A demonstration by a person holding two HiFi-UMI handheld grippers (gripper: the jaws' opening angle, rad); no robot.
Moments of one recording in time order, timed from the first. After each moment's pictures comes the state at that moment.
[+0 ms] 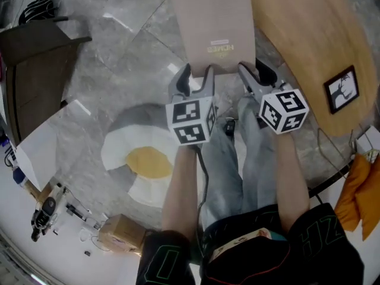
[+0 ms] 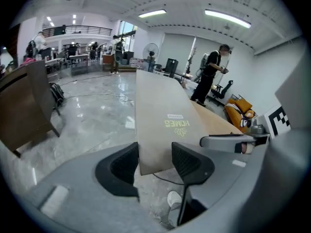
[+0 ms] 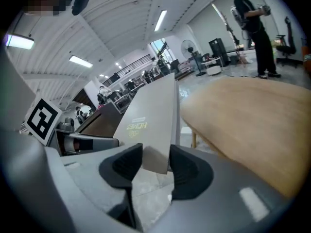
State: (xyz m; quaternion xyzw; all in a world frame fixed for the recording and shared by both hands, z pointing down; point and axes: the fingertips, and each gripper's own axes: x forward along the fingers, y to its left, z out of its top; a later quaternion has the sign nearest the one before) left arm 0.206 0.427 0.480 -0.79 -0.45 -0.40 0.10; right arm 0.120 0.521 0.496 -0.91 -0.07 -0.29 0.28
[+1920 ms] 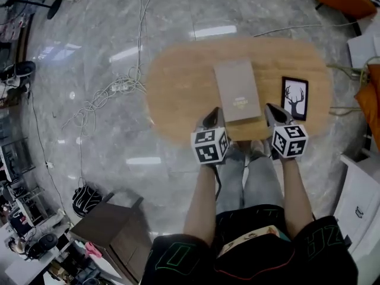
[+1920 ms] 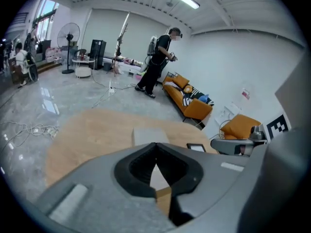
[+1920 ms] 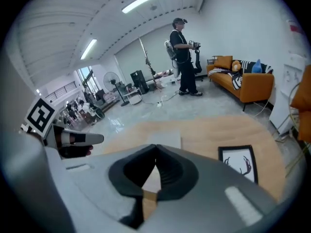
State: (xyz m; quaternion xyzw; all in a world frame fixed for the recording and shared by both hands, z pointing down) left arm 0.106 0.828 0.429 -0.51 -0.75 -0.37 0.21; right arm -0.071 0.814 0.435 -0.75 -0.52 -0.21 0.35
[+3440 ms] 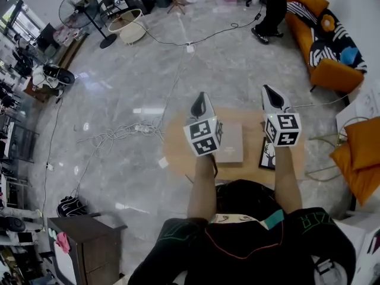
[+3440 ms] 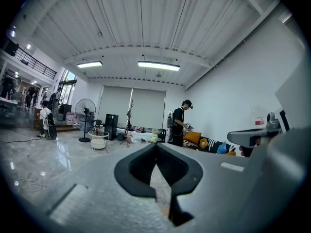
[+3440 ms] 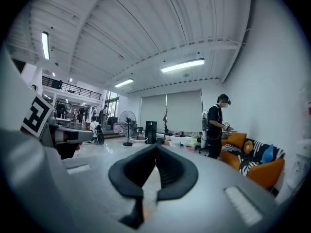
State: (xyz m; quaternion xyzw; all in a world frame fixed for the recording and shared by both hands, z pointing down) left arm 0.098 0.932 0.070 -0.68 -0.73 -0.07 0.01; right arm -0.110 0.956 0.066 -0.84 -0.54 -0.06 0.01
